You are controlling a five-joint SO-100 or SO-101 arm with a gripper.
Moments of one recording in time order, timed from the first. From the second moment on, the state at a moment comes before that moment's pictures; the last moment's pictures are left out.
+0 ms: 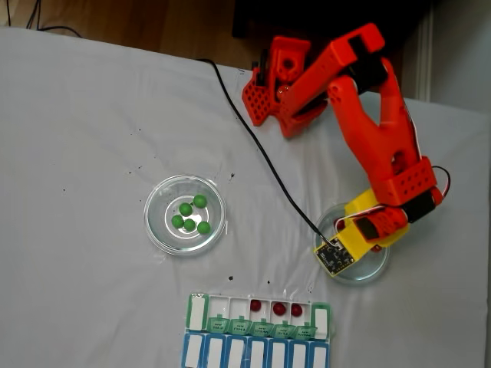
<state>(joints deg) -40.3 103.2 109.7 69.6 -2.5</state>
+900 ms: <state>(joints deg) -42.7 106.4 109.7 72.5 -1.5</state>
